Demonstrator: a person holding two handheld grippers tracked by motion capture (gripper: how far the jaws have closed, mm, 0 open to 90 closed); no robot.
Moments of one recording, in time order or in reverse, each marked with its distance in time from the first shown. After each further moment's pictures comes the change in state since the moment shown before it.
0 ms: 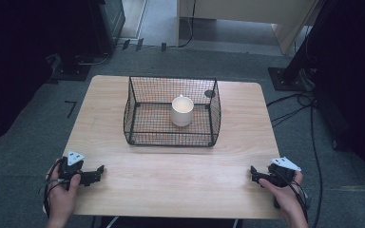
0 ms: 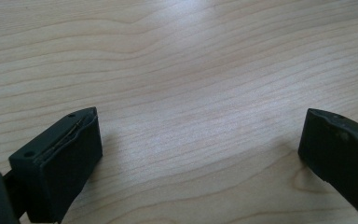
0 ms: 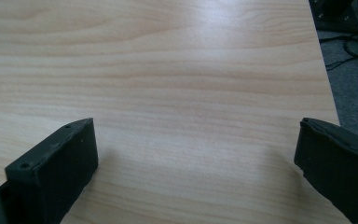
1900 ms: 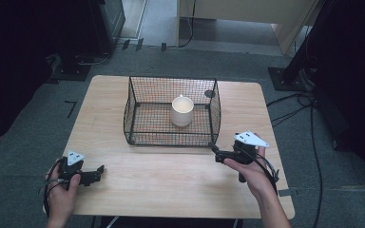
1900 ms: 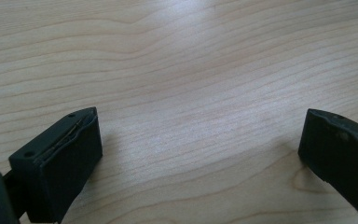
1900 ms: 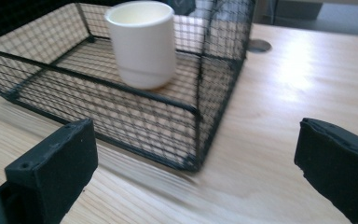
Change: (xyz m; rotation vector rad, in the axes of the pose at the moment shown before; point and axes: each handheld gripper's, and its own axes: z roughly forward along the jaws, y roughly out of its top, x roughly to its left) left arm 0.000 0.000 0.000 -0.003 -0.001 -0.004; right arm 0.117 0.095 -0.018 -0.231 0.312 -0.103
